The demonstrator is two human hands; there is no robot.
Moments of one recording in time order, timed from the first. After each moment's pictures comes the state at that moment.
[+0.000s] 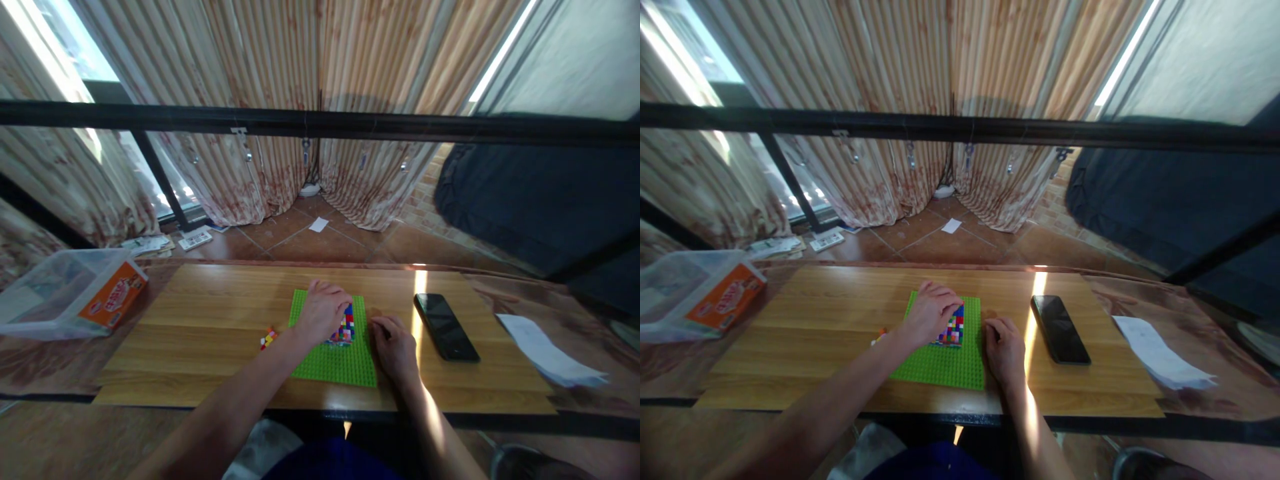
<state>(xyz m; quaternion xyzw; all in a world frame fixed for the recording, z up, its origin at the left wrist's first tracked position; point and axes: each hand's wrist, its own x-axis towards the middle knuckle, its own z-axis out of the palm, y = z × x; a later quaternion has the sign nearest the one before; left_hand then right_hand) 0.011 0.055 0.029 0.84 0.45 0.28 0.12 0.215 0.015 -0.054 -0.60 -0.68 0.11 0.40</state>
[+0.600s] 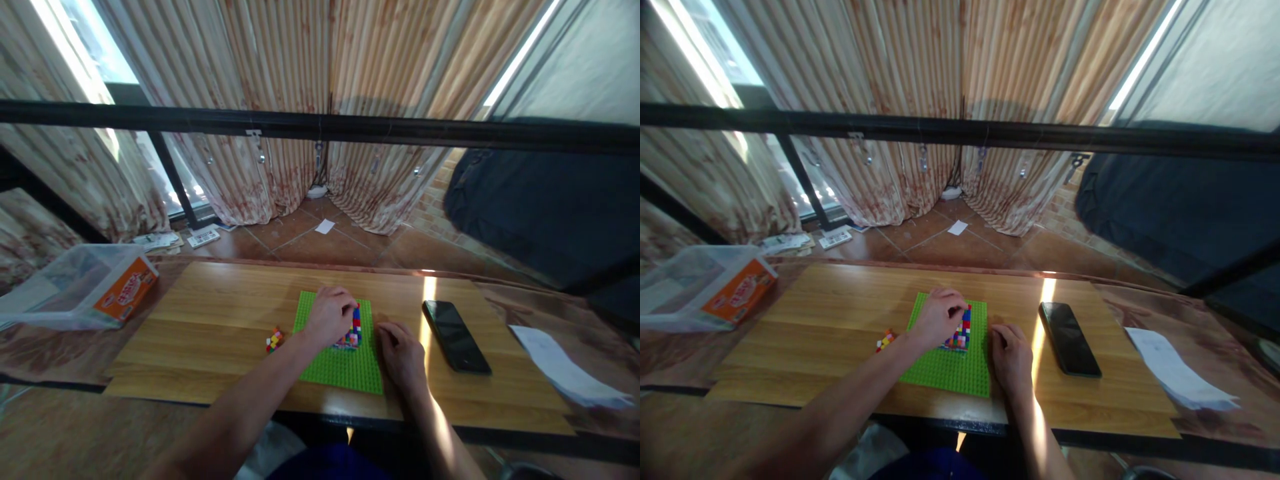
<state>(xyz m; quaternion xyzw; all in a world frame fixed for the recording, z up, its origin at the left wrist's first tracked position) 0.017 0.057 0.015 0.79 0.47 0.34 0.16 0.215 0.014 -0.055 -0.61 -0.68 0.10 0.40</state>
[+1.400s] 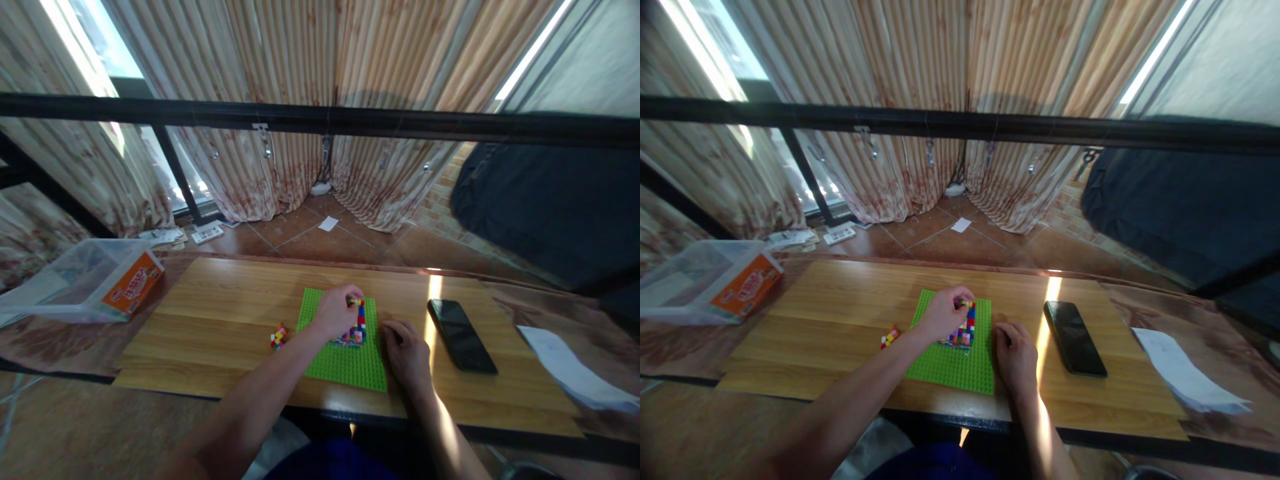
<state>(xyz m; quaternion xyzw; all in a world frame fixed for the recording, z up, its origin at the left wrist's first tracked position) 0.023 0.062 0.019 0.72 0.53 0.34 0.30 0.215 0.013 -0.055 -0.62 -0.68 0.10 0.39</state>
